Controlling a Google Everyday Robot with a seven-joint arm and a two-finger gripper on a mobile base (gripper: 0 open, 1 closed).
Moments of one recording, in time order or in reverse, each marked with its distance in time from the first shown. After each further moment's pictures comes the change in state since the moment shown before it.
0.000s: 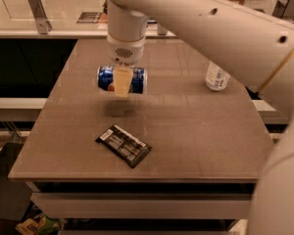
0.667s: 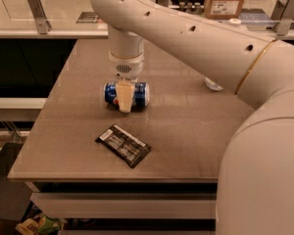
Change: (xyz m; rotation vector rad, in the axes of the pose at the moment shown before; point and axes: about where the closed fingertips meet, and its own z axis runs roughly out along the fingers) arm 0.016 0.000 0.058 -0.088 0.109 0.068
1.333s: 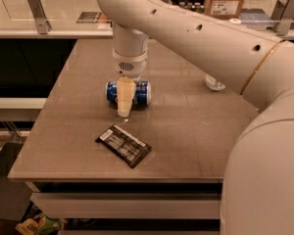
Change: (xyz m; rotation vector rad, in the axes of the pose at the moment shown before) arm 0.004 -0.006 -0.006 0.015 -0.030 0.040
